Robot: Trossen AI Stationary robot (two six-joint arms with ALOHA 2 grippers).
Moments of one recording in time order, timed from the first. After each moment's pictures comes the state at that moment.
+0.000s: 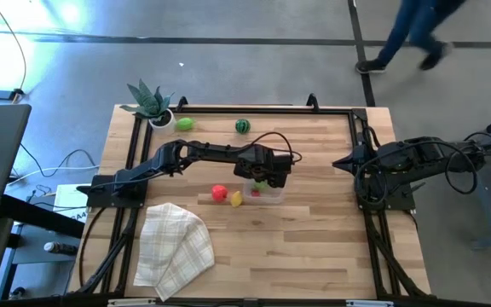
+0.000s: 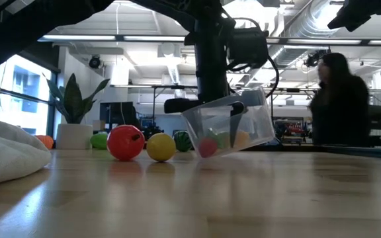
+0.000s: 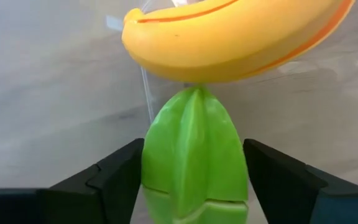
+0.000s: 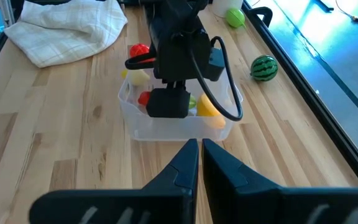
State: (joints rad) left arm 0.19 2.41 2.08 -1.09 -0.15 -1.19; right arm 0.20 0.53 0.85 -0.92 0.34 0.16
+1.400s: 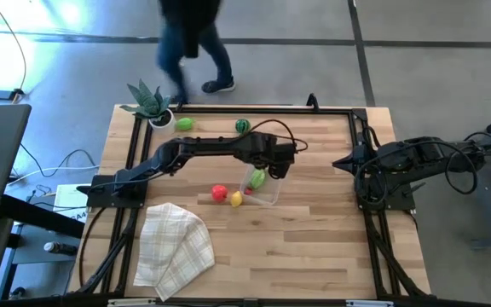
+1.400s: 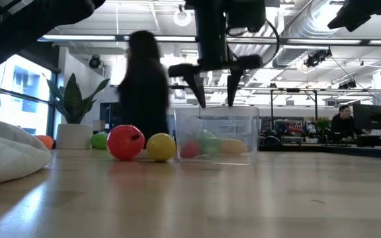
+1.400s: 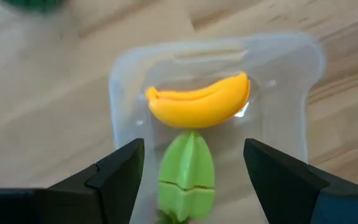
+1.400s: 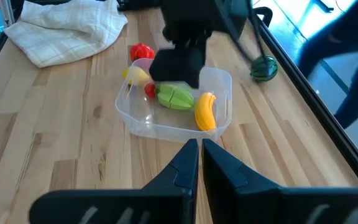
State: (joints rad) left arm 0.19 2.40 2.36 -1.34 -0.31 -1.02; right arm 0.20 0.53 0.85 -0.92 0.34 0.16
